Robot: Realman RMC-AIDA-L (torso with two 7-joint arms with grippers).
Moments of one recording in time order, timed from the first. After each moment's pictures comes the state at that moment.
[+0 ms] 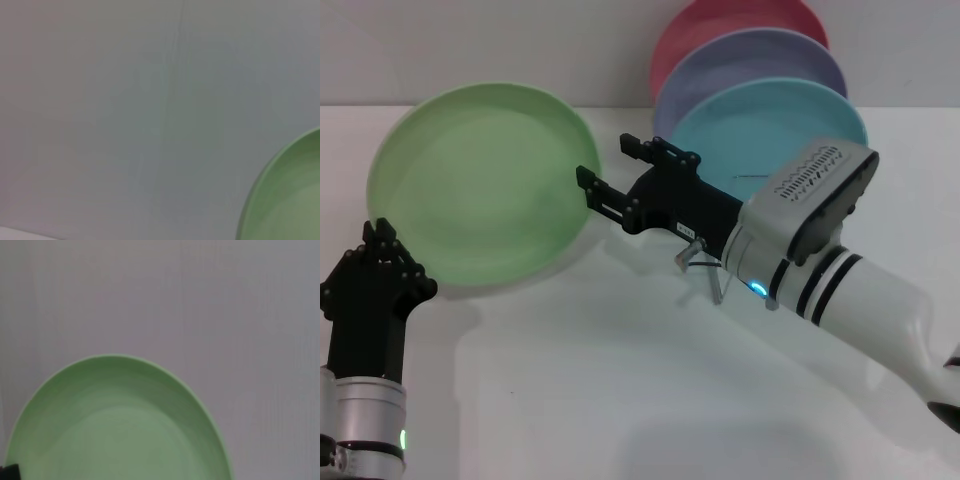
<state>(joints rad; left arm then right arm) -0.18 -2.08 -0.32 -0.84 1.54 1.39 0.46 0.58 2.09 0.87 0.57 -2.88 -0.71 0.36</state>
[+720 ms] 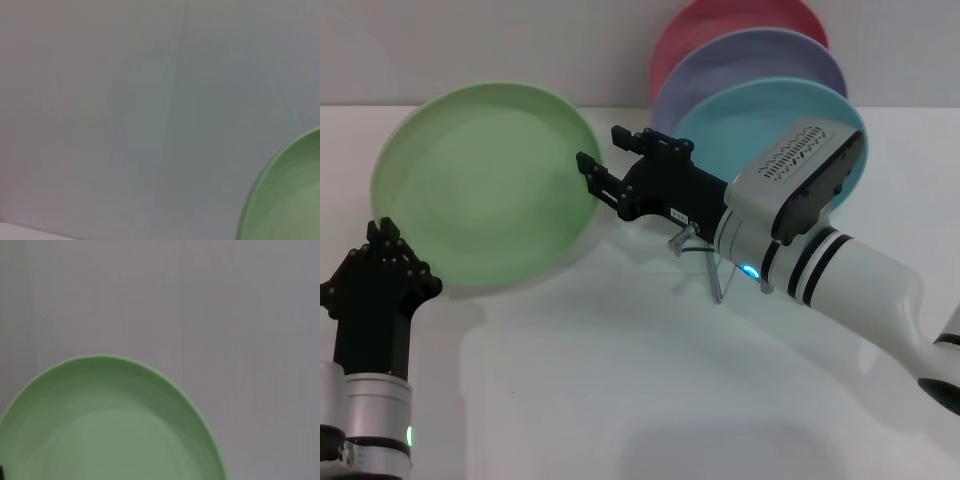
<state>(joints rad) -0.19 -2.08 -0.31 -0.87 1.51 1.39 0.50 0.65 2.09 0.85 0.53 -2.84 -0.69 0.35</state>
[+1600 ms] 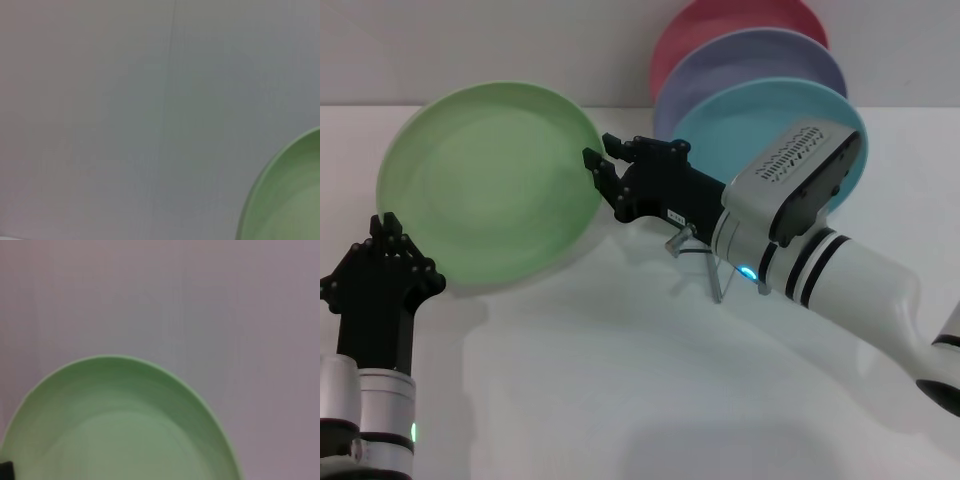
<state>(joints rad) -0.20 -2.08 -0.31 -0.89 1.49 1.40 0.57 0.65 2.09 0.85 0.54 -2.84 -0.69 0.35</state>
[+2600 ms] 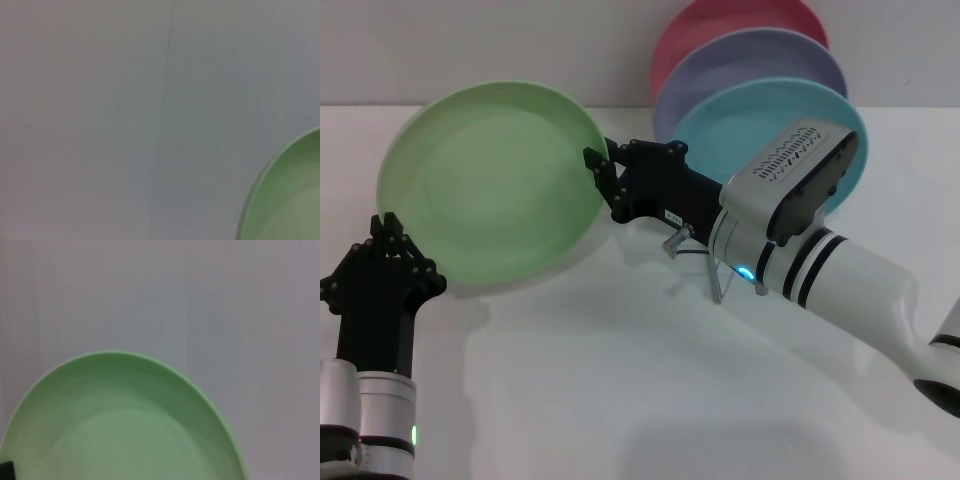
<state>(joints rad) -0.20 -2.08 -0.29 -0.89 1.49 1.42 0.56 0.66 2.09 0.83 0.54 -2.82 -0.69 0.36</state>
